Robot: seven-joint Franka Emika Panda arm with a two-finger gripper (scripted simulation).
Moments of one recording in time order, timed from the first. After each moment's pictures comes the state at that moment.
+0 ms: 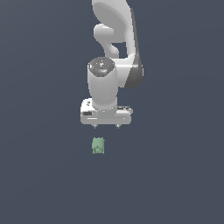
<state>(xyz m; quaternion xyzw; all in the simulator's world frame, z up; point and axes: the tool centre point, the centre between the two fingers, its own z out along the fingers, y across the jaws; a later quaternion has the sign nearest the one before) 0.035 -0.023 0.167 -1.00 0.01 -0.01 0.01</state>
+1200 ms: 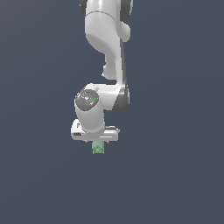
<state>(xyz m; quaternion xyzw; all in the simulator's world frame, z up) 0.070 -0.072 0.088 -1.00 0.01 0.00 0.00</state>
